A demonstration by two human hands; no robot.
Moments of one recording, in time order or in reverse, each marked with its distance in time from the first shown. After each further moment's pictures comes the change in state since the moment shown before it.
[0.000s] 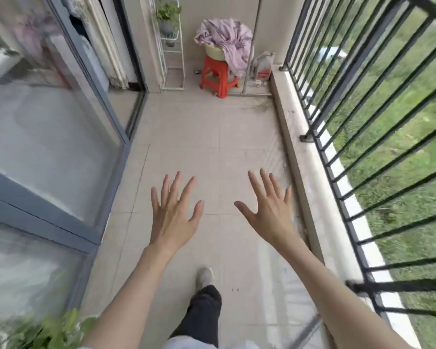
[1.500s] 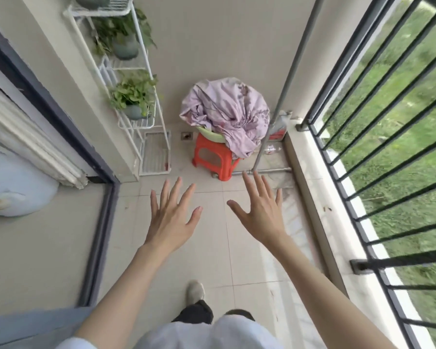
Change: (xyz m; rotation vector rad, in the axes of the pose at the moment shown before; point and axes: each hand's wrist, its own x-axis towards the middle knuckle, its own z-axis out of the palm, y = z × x) left_hand 1.043 -0.145 0.051 0.035 -0.170 0.074; right_hand 1.040 -0.002 -0.006 0.099 0.009 0.100
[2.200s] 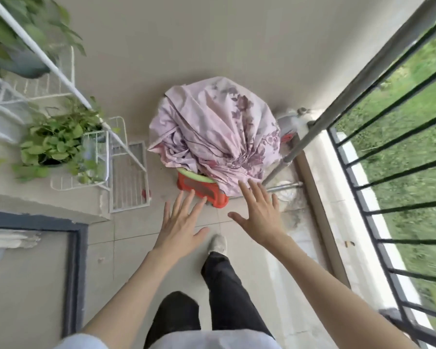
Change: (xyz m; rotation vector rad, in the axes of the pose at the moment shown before) left_hand 0.453 -0.033 0.100 0.070 -0.421 0.132; right_hand 0.441 0.109 0.078 -0.111 -0.289 0.109
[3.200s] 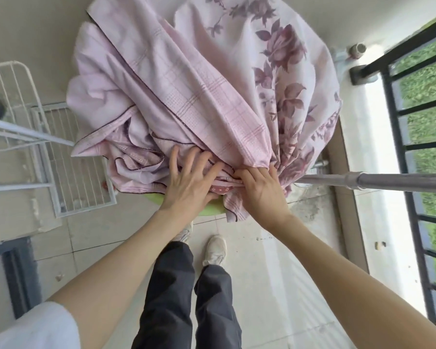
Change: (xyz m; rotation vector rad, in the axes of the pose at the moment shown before) left_hand 0.327 -0.101 0.126 0.246 0.265 0.290; right_hand 0.288 0.077 0.156 -0.081 0.283 -0.238
